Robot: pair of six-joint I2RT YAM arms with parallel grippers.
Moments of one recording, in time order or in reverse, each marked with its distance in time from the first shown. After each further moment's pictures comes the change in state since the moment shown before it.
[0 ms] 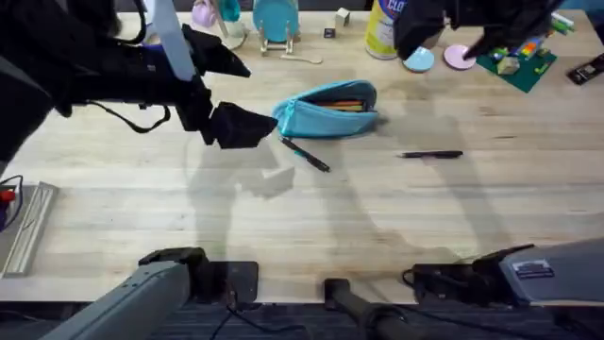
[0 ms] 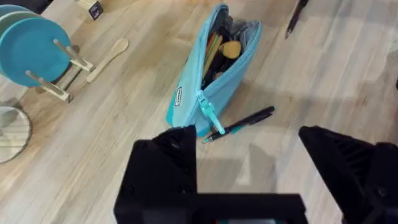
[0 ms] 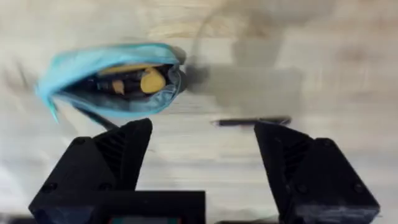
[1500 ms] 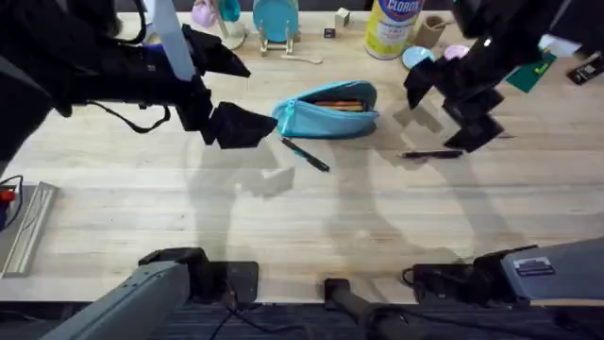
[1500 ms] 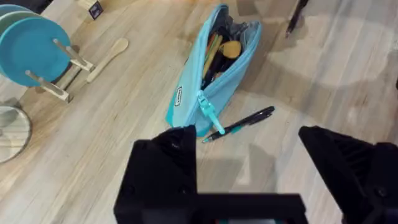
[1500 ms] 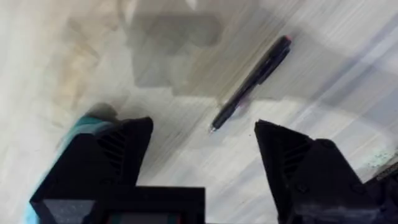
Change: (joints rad) left arm 0.000 0.000 0.000 0.000 0.000 0.000; right arm -0.079 0.006 -0.491 0.231 0.046 0.920
